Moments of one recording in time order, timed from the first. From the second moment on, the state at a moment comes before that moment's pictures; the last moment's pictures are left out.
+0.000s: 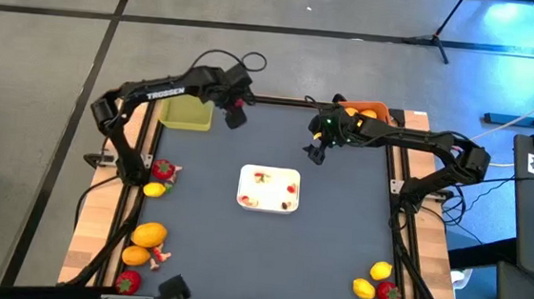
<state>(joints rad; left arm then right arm) 0.61 1.70 1.41 -0.89 -0.25 0.08 -0.48 1.48 0.91 -0.31 -0.10 -0.08</state>
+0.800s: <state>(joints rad) 0.81 1.68 1.26 -0.98 -0.33 -0.06 -0.48 1.48 0.91 -0.31 -0.06 -0.08</state>
